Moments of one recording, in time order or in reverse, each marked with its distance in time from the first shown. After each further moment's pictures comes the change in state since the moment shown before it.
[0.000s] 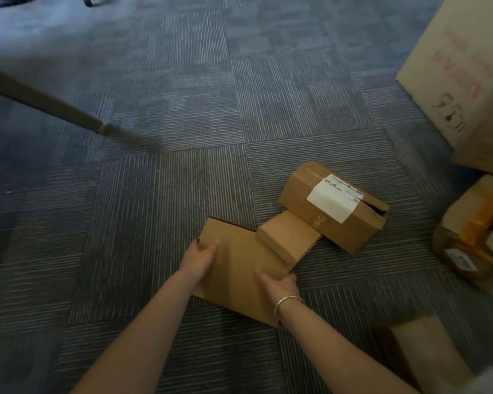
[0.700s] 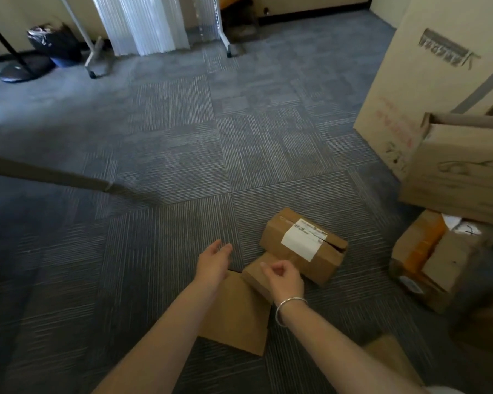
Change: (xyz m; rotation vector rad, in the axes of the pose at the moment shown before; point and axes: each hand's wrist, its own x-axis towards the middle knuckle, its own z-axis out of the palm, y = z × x) left_hand -0.134 0.138 -0.001 -0.312 -0.078 0.155; right_hand -0.109 -0.112 -0.085 0.004 0.074 -0.406
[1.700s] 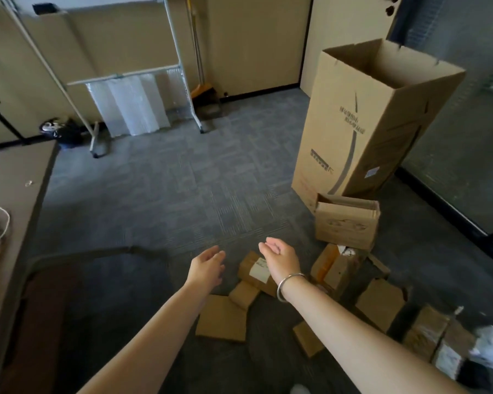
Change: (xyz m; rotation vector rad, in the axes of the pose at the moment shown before) left_hand -0.422 0.314 -0.069 0.080 -0.158 0.097; right_hand -0.351 -0.343 -0.223 0.076 0.066 -0.183
